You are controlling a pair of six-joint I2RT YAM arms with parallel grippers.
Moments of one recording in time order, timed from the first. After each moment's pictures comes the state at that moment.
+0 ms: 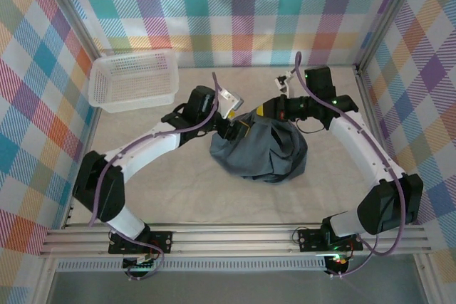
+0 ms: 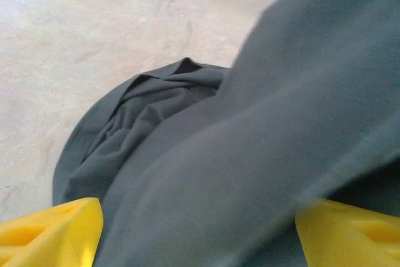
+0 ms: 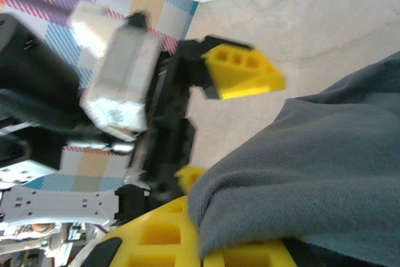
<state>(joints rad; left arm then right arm) -0.61 1.62 1.24 -0.23 0.35 0.04 0.30 1.42 1.33 -0.66 -0.92 0.39</state>
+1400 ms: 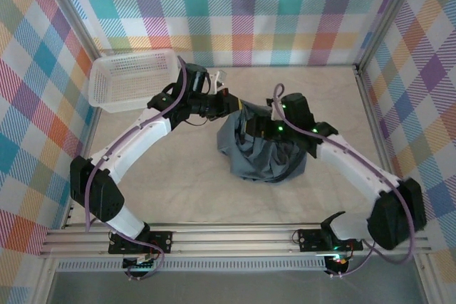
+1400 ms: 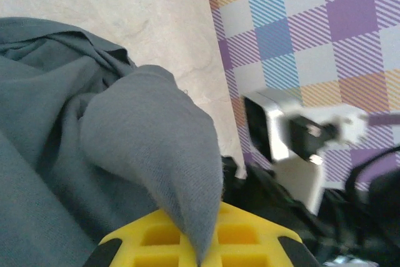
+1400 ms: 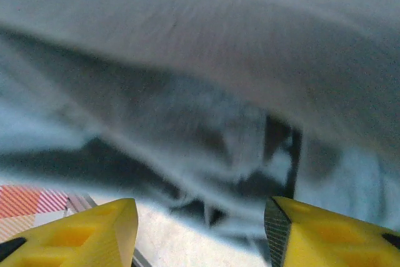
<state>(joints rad) -0.56 1.58 1.49 -0.49 0.54 -0.79 0.52 1.36 1.02 -0.33 -0.44 0.64</state>
